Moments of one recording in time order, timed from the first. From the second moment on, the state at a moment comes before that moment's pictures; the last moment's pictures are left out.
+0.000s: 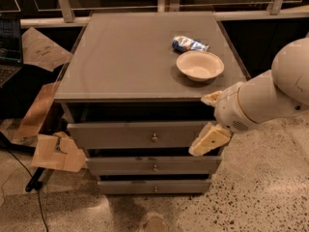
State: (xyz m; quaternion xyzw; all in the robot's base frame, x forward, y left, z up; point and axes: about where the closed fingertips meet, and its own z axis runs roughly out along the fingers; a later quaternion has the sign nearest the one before) arm 0.464 -0.131 0.833 -0.56 0.77 0.08 0.29
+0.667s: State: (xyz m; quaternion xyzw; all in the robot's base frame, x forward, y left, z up) arm 0.464 -0.131 0.833 -0.56 0.77 0.08 0.29
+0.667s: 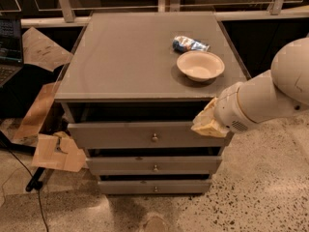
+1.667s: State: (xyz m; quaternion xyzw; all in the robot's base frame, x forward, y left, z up) arm 0.462 -0.146 0.824 -0.55 0.78 0.05 0.30
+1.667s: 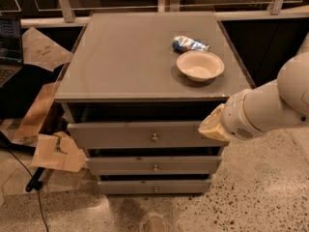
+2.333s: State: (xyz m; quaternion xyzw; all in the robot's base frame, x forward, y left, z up) arm 0.487 -0.200 0.777 -0.50 0.80 0.05 0.32
